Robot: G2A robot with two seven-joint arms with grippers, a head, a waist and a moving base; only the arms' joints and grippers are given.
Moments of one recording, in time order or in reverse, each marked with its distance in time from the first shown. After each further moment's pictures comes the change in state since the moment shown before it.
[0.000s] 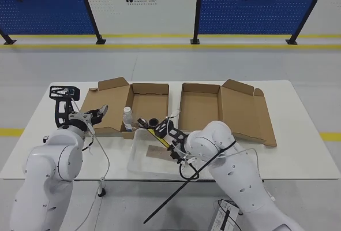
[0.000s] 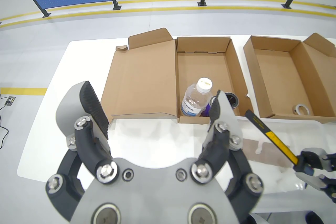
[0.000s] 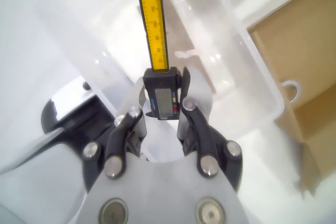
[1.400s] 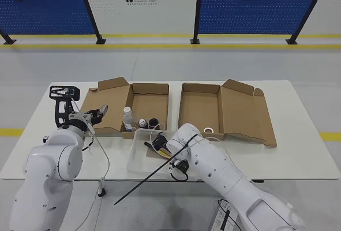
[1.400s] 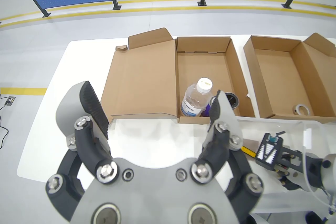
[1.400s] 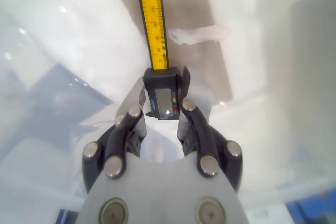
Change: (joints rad) left arm 0.000 0.000 0.000 0.000 0.000 0.000 0.000; right arm 0.216 -0.109 -0.284 0.532 -0.057 0.030 0.033
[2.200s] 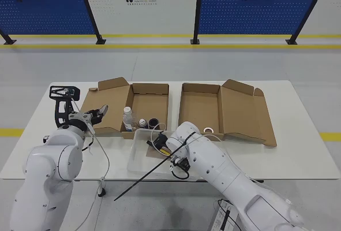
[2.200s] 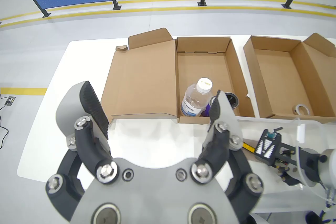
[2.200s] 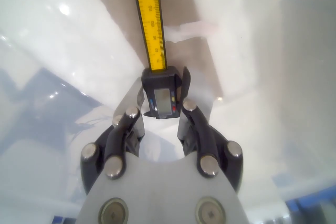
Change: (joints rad) left arm 0.000 0.000 0.000 0.000 0.000 0.000 0.000; right arm 0.042 -0.017 -0.026 0.095 -0.002 -0.010 -0.009
